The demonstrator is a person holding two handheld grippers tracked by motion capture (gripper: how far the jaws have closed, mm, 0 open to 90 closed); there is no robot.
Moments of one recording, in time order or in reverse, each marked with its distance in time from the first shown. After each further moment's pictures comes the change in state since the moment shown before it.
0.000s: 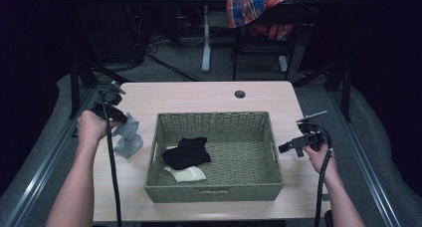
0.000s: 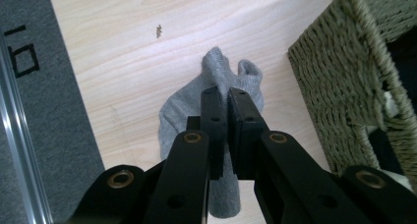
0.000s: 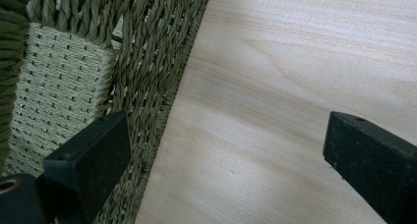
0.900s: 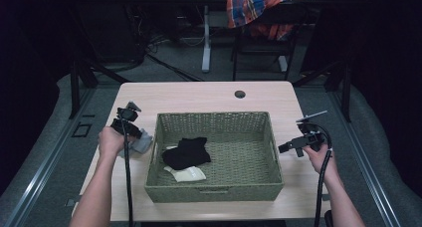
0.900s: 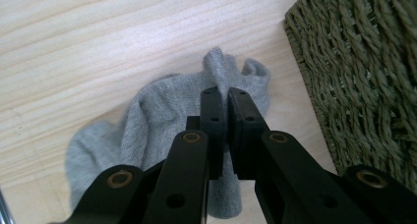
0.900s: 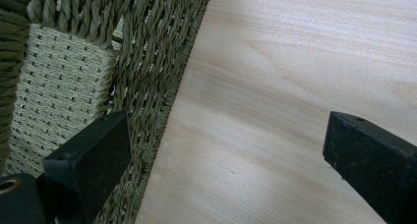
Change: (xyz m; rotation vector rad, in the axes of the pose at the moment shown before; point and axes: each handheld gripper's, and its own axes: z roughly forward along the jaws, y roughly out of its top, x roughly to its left) left arm -0.018 -0.013 0.077 0.059 -0.068 -0.003; right arm -0.001 0.001 -0.001 0.014 0.004 -0.013
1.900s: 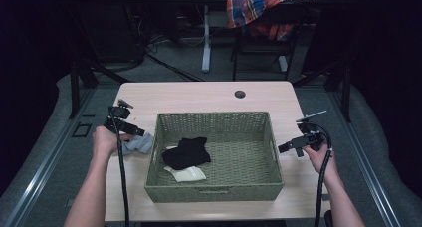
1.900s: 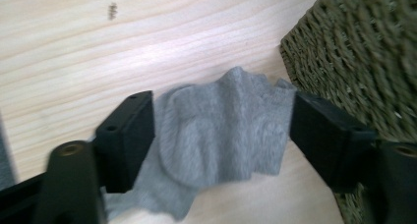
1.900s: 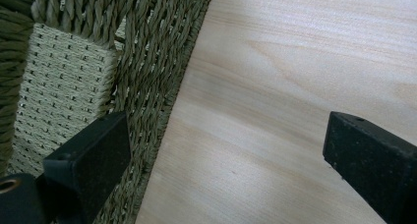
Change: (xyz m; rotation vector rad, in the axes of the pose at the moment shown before) left arm 0.013 -0.011 -0.029 -0.111 -0.025 -0.039; right arm 0.003 -0.001 0.001 -0.025 -0.009 0.014
